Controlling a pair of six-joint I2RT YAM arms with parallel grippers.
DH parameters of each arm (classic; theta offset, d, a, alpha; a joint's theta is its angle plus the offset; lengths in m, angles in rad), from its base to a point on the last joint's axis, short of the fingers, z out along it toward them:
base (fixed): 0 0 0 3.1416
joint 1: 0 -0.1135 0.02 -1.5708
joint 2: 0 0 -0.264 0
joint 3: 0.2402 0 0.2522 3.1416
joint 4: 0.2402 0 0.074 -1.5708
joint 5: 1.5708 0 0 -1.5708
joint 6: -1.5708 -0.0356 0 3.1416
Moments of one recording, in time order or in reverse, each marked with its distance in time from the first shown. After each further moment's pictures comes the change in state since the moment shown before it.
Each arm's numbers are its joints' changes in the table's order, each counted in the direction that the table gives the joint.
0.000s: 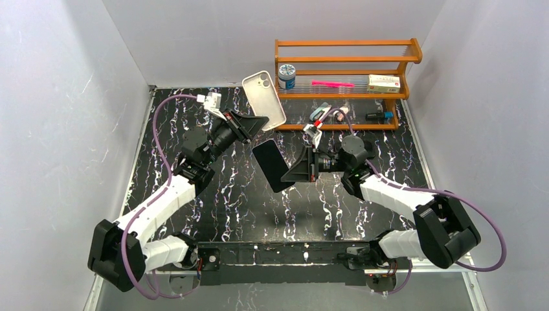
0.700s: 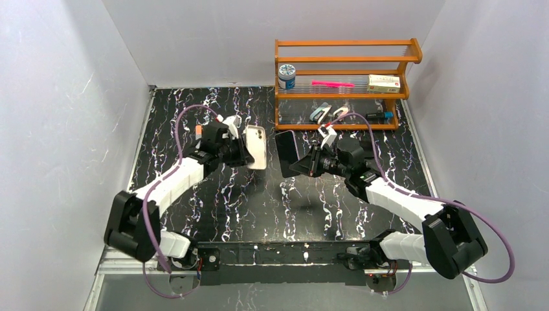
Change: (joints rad) left arm -0.079 -0.177 0.090 0.814 -0.046 -0.276; right arm 0.018 0.100 -0.019 0.486 0.524 0.275
